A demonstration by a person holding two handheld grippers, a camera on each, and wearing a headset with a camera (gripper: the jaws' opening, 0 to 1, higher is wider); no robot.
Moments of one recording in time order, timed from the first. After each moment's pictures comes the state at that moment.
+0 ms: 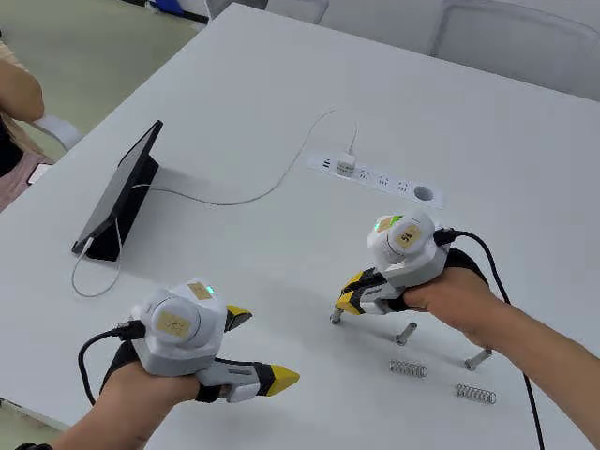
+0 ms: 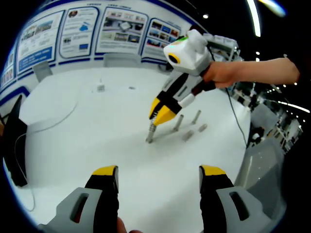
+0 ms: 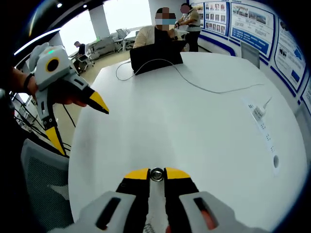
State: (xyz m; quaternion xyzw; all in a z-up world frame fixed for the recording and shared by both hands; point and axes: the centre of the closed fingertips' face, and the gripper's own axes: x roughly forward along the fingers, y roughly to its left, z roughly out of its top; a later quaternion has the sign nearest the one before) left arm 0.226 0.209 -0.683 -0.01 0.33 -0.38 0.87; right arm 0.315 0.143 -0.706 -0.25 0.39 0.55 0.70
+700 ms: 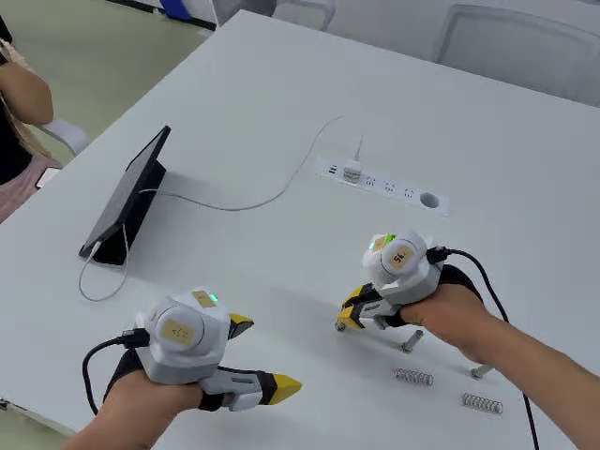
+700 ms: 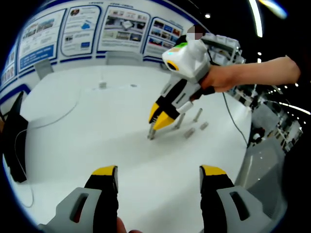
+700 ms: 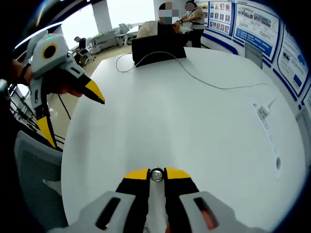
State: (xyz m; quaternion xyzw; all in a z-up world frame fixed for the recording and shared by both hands) left arm 0.223 0.213 -0.690 -0.01 0.34 -0.37 0.87; right arm 0.312 0.145 -0.729 -0.27 0.39 0.55 0.69
